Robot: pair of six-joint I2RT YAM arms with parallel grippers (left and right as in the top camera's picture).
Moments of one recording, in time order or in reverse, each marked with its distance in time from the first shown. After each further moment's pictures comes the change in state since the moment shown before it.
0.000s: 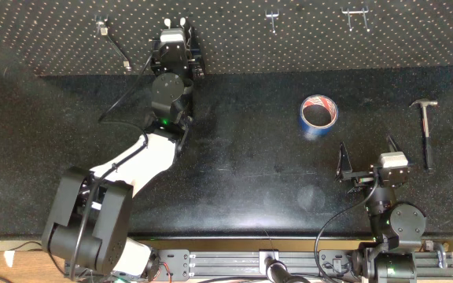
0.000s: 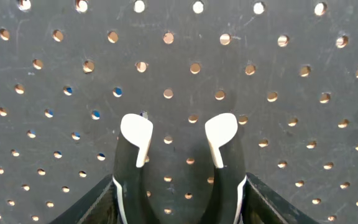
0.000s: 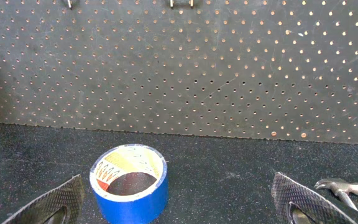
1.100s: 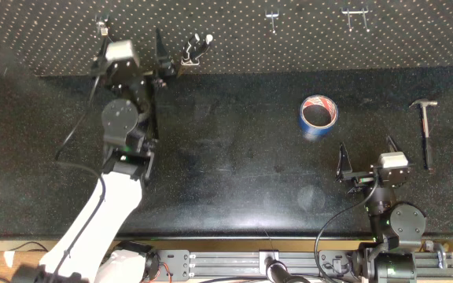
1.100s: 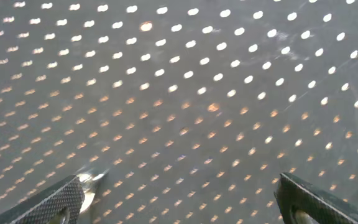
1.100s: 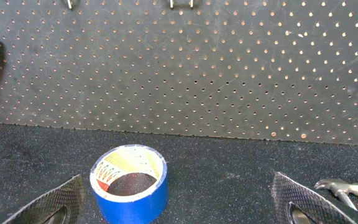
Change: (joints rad) left arm 0.109 -0.441 -0.144 -0.187 0.023 0.006; right arm 0.000 0.000 0.000 0.000 0.000 0.000
